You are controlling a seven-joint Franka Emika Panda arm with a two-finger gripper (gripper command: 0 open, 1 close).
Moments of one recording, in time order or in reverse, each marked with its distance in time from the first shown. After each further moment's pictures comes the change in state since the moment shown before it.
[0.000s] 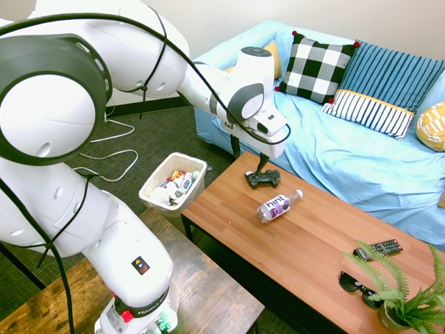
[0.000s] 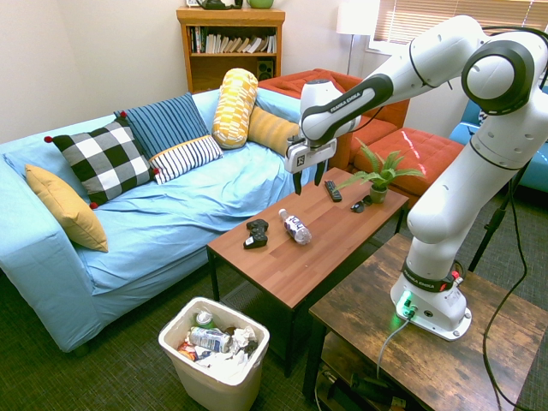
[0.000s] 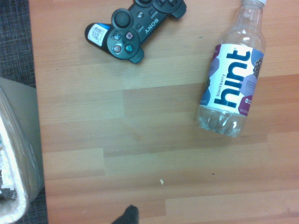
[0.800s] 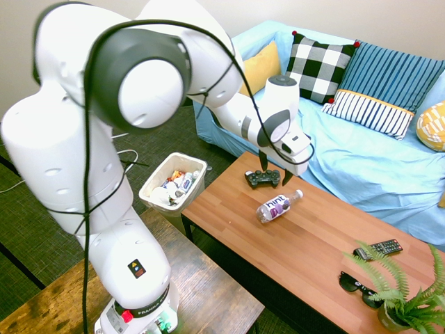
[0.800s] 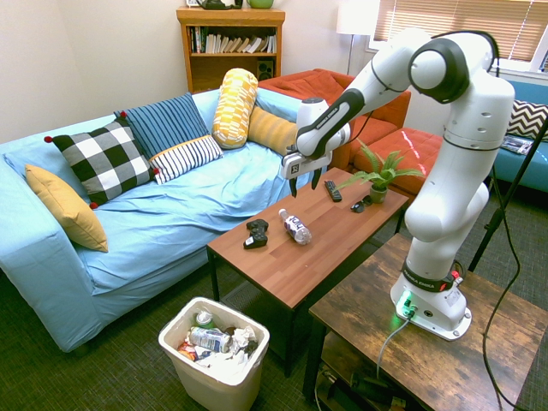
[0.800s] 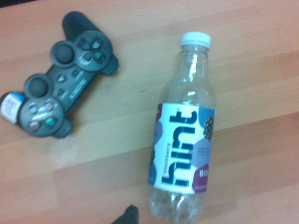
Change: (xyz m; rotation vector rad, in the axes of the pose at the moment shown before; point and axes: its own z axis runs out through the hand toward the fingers) arm 0.097 -0.015 0.098 -0.011 0.073 0.161
